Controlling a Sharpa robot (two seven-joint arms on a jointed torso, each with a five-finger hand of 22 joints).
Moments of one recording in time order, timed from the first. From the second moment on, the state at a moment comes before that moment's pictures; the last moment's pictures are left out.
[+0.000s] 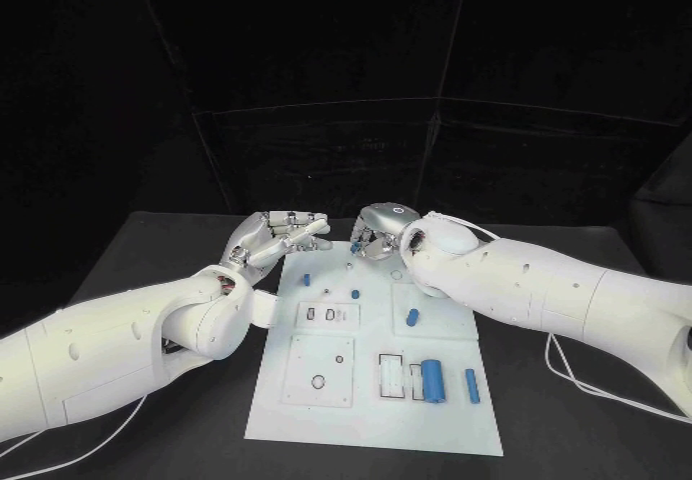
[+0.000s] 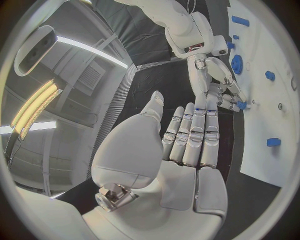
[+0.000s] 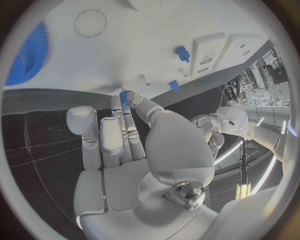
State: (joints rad) left arm 1.18 -0.83 -0.05 1.54 -0.08 -0.33 0.56; left_hand 1.36 0.04 -0.06 0.08 0.04 0.94 0.24 0.07 0.06 1.01 0.18 0.12 0.06 1.11 0.13 0.19 0.15 0.18 0.93 0.24 0.21 0.09; right arm 1.28 -0.36 -0.07 1.01 -1.55 -0.31 -0.08; right_hand 1.22 -0.02 0.44 -0.19 0.13 1.11 0.14 0.07 0.07 1.24 0.07 0.09 0.07 1.47 -0.02 1.28 0.96 0.14 1.32 0.08 1.18 0.86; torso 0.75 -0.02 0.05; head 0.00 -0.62
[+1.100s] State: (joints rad) left arm 1.18 -0.83 -0.05 1.54 -0.08 -0.33 0.56; left_hand 1.36 0.04 -0.06 0.07 0.04 0.94 0.24 0.07 0.06 1.01 0.18 0.12 0.06 1.11 0.13 0.19 0.15 0.18 0.93 0.24 0.21 0.08; right arm 1.28 -0.34 -0.07 1.00 -1.60 -0.28 -0.14; right_hand 1.18 -0.09 0.36 -0.11 0.10 0.97 0.15 0.06 0.06 1.19 0.09 0.07 0.07 1.47 -0.01 1.29 0.95 0.14 1.31 0.10 1.19 0.86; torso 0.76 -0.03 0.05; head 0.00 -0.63
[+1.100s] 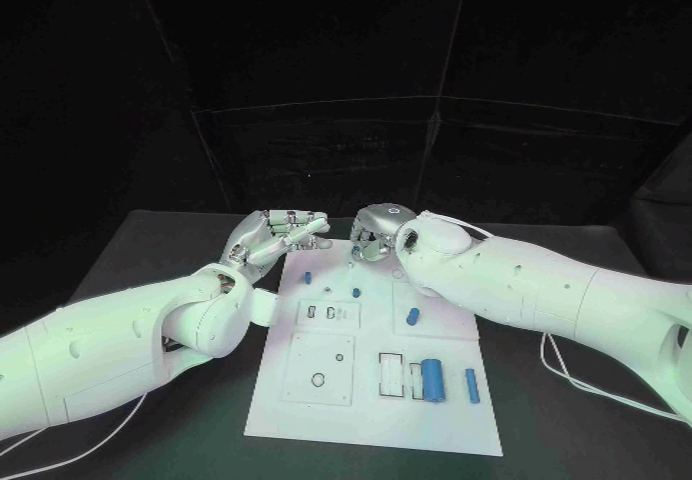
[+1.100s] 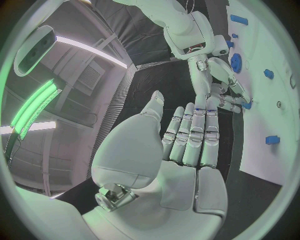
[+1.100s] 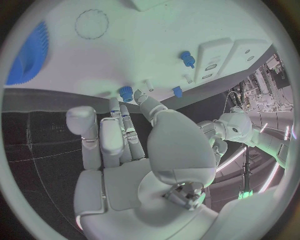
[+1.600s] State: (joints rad) left arm 1.18 -0.84 -0.05 1.53 -0.08 -0.33 0.55; left_hand 1.36 0.04 -0.06 0.07 0.04 0.94 0.24 0.07 0.06 1.01 0.18 0.12 0.06 1.11 0.13 0.19 0.15 0.18 0.93 0.24 0.21 0.08; right arm 1.28 -0.58 -0.04 1.23 -1.53 -0.38 -0.13; right_hand 1.20 -0.12 0.29 -0.06 0.15 0.95 0.15 0.06 0.07 1.36 0.06 0.18 0.13 1.47 -0.02 1.34 1.02 0.12 1.35 0.09 1.26 0.96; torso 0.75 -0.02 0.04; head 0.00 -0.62
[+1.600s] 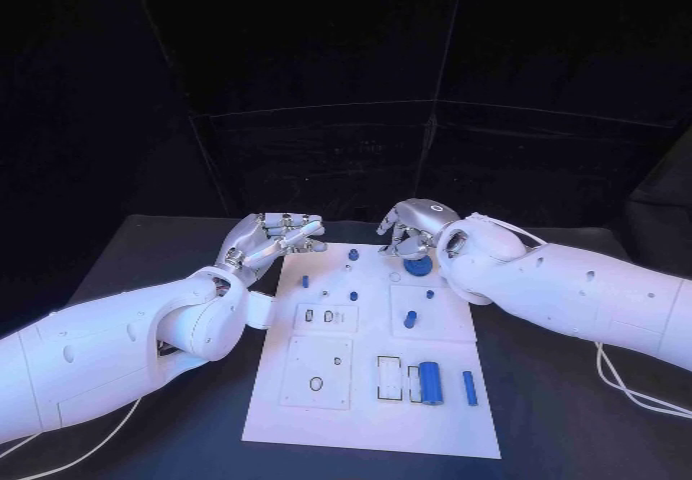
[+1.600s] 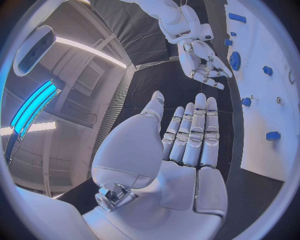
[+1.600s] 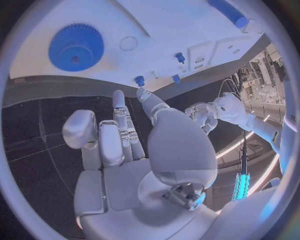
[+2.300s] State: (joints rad) left arm 1.18 -0.83 -0.05 1.52 -0.08 -0.32 0.55; left_hand 1.36 0.04 -0.06 0.07 0.04 0.94 0.24 0.07 0.06 1.01 0.18 0.12 0.06 1.11 0.13 0.19 0.15 0.18 0.93 0.24 0.21 0.08; right arm 1.28 -0.73 -0.03 1.28 -1.37 -0.22 -0.17; right_hand 1.31 -0.10 -0.04 0.14 0.22 0.87 0.16 0.11 0.07 1.43 0.07 1.31 1.29 1.46 -0.02 1.48 1.31 0.09 1.40 0.08 1.37 1.15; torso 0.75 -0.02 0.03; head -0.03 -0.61
